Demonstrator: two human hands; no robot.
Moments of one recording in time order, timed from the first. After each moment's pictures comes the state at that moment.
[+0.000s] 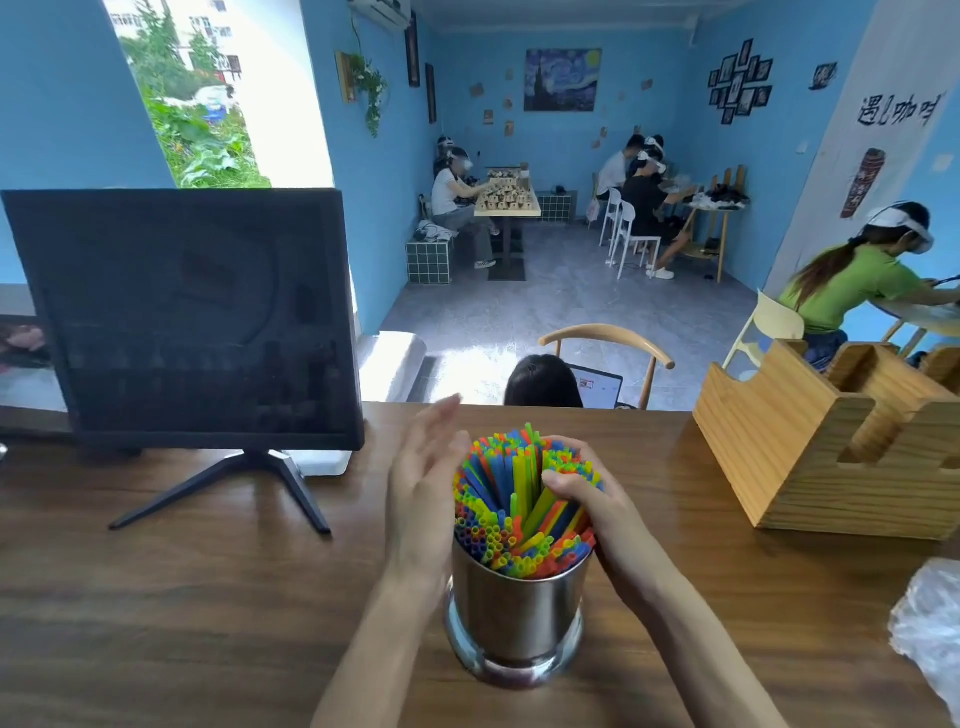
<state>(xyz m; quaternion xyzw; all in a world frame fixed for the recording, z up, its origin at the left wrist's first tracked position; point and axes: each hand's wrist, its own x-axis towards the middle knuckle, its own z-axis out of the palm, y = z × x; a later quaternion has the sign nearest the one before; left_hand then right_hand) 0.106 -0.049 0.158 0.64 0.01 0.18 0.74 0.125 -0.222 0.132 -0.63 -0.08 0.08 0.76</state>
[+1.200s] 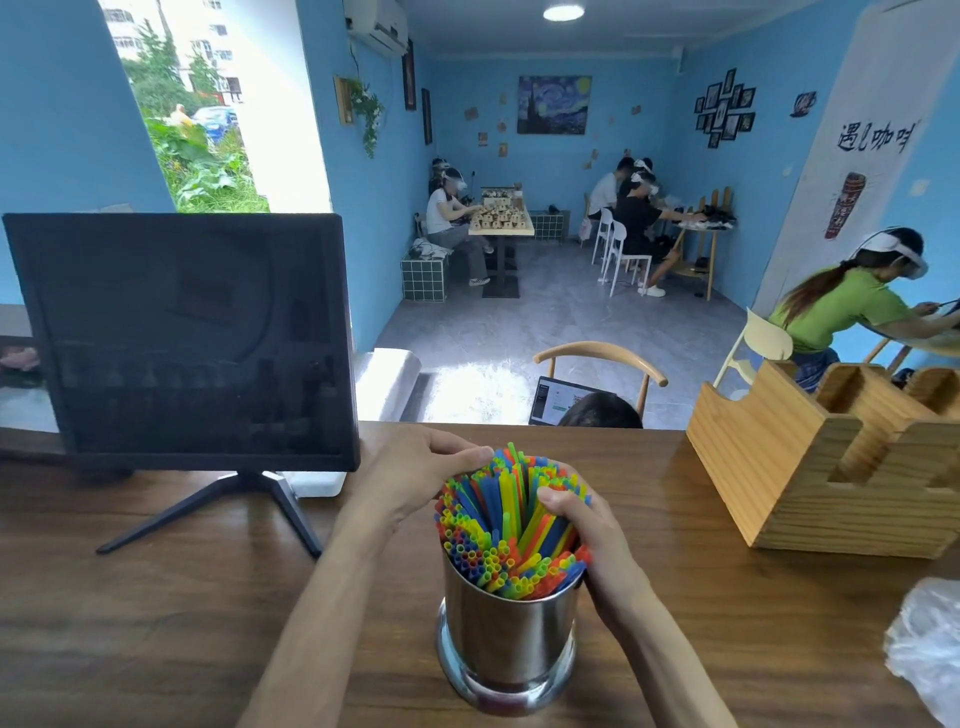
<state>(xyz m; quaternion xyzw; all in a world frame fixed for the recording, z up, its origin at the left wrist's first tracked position) 0.175 -0.004 0.171 0.86 0.00 -0.02 0.51 0.125 -0.209 0.132 -0.57 -0.08 0.07 0.82</state>
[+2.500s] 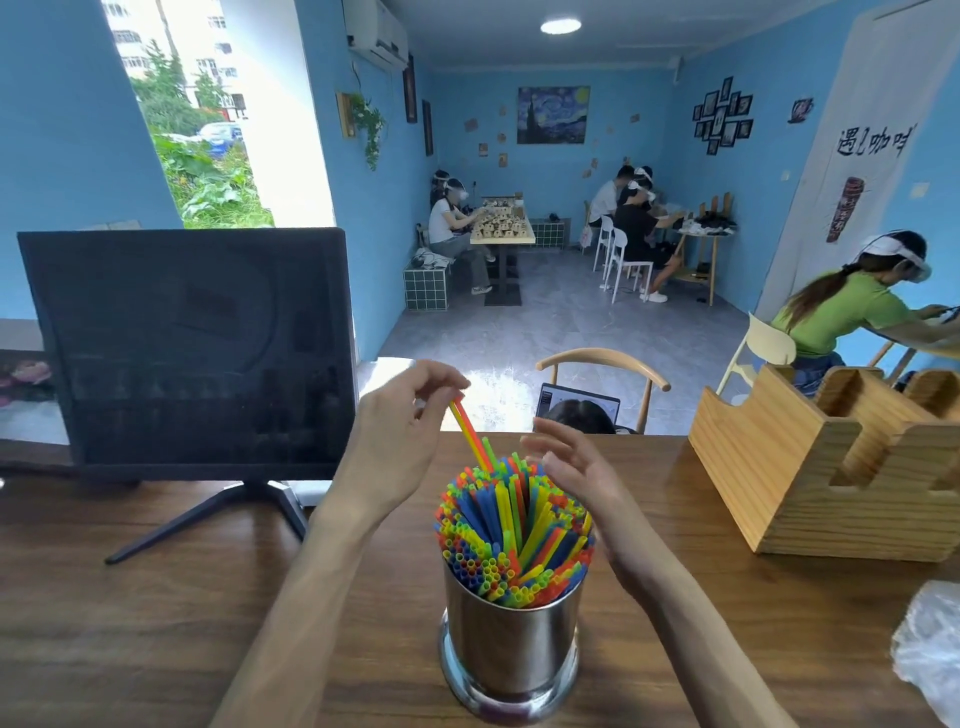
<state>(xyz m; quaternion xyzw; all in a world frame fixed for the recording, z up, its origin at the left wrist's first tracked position) 0.157 -0.003 0.217 0.84 -0.15 0.27 0.46 0.142 -0.225 0.158 -0.73 -0.15 0.02 0.67</state>
